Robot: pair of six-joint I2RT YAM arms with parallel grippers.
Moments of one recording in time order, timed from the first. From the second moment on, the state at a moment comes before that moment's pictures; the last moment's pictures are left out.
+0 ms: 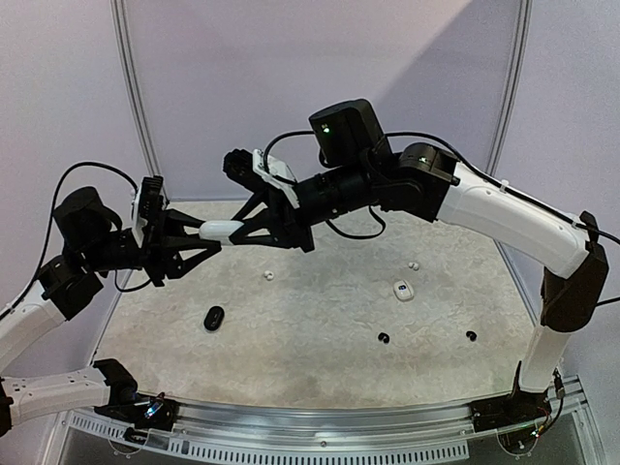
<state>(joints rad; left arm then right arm) -0.58 0.76 0.75 0.05 0.80 0.06 1.13 1.85 2.01 -0.56 -0.50 -0.38</state>
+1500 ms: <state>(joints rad) -0.62 0.75 0.75 -0.05 0.77 0.27 1.15 1.87 2.07 -0.56 -0.30 -0.33</state>
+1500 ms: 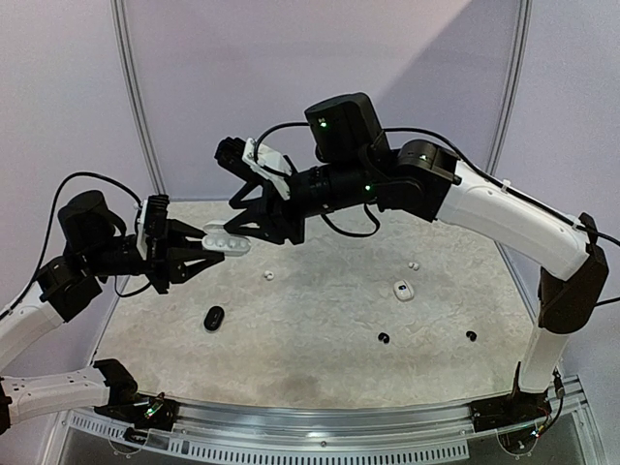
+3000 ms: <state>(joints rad) -0.55 0.73 0.63 0.16 0.57 -0.20 0.55 1.80 1.92 -0.73 -0.08 0.27</state>
